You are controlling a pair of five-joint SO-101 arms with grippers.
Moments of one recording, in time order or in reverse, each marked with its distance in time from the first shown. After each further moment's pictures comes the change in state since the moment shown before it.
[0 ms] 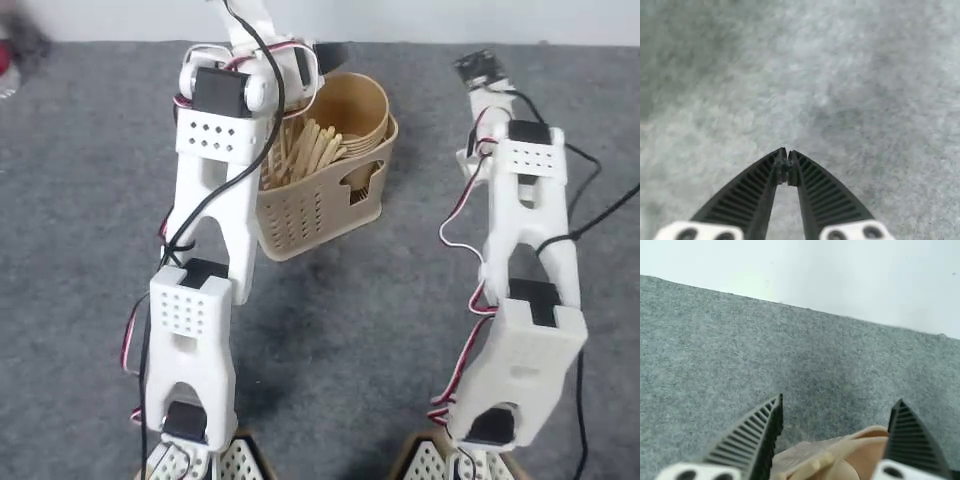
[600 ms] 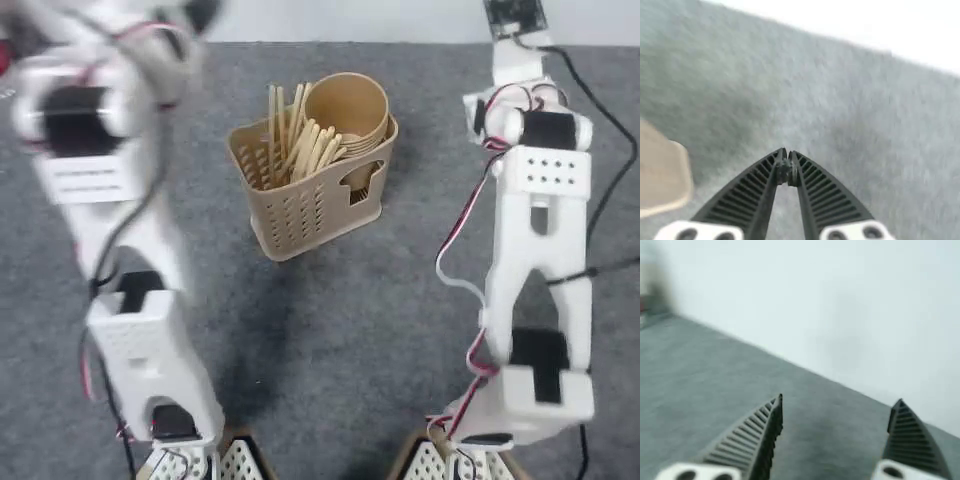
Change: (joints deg) left arm -18.4 -12.0 -11.7 11.3 0.0; right arm -5.4 -23.6 0.0 0.8 -9.1
